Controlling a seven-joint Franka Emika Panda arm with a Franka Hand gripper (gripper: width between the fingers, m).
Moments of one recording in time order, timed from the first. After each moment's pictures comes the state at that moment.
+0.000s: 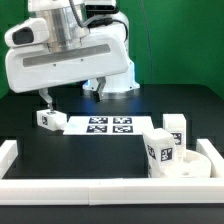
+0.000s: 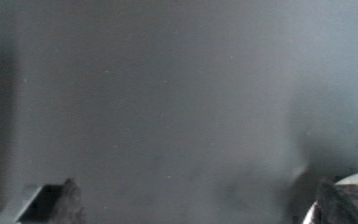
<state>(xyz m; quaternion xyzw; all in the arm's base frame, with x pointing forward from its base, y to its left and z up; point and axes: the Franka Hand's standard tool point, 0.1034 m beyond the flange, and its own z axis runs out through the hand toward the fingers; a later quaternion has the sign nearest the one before) 0.490 -0.089 0.101 -0.99 -0.14 0.02 0.07</state>
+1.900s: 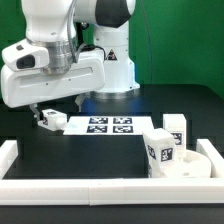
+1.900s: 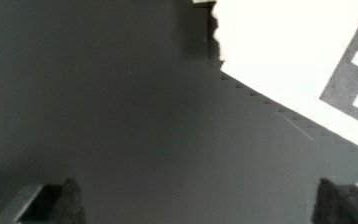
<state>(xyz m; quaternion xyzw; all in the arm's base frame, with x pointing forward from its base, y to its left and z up) 0.400 -0.132 0.049 -0.97 -0.21 0.10 0.01</state>
